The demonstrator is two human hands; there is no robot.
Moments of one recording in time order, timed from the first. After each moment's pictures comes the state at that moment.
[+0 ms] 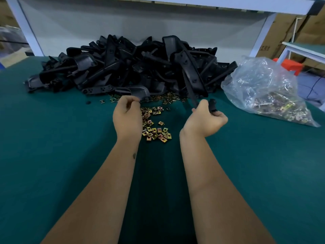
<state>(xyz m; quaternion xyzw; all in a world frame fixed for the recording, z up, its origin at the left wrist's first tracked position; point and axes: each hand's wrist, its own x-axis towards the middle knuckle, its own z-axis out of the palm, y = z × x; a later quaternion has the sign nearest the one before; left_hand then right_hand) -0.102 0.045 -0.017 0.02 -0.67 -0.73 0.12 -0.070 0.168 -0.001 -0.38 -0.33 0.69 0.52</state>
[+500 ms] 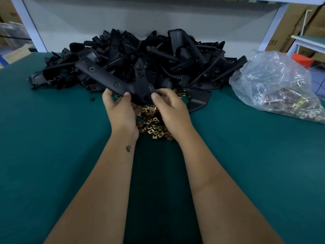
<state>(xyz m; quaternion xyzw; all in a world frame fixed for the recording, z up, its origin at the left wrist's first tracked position) -0.117 0.028 -0.011 0.06 -0.52 -0.85 0.07 -0.074 0.139 -0.009 -0.04 -0.79 0.58 0.18</state>
